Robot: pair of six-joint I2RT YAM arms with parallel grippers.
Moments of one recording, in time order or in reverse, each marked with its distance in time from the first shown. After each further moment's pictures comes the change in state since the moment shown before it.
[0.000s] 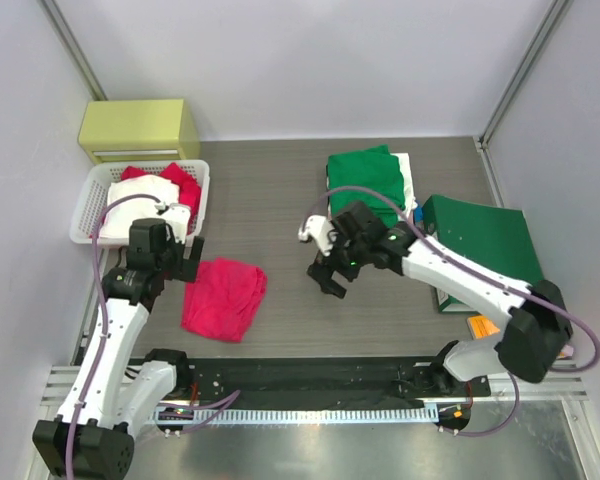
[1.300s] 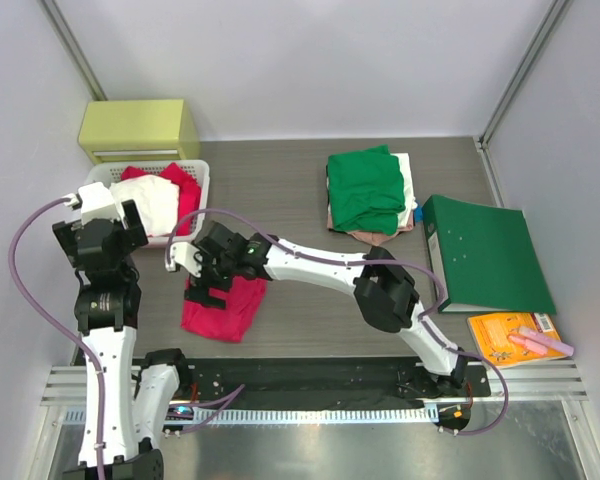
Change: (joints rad) left arm 0.248 -0.172 0.079 0.304 -0.300 -0.138; right arm 0.459 0.917 0.873 0.192 -0.014 -0.020
